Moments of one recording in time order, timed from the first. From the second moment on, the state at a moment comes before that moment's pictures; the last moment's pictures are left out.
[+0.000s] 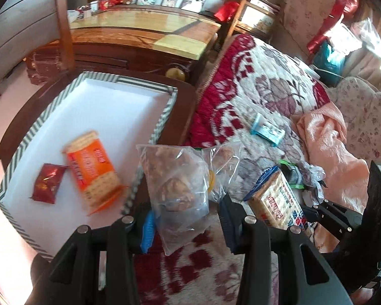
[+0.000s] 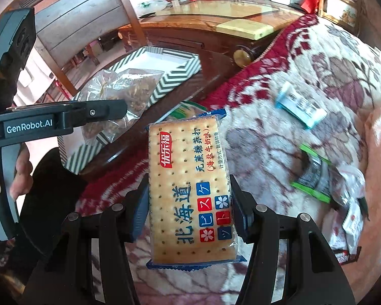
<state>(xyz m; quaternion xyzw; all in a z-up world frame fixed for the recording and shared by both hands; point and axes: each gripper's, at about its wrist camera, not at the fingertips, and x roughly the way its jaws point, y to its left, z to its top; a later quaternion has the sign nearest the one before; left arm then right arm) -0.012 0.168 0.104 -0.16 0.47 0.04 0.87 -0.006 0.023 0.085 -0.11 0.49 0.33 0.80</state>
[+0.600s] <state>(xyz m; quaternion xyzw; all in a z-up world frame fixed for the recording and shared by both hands) -0.036 0.251 0.088 -0.20 0.46 0.11 0.86 0.007 0.130 0.092 -0.14 0.49 0.39 0.77</state>
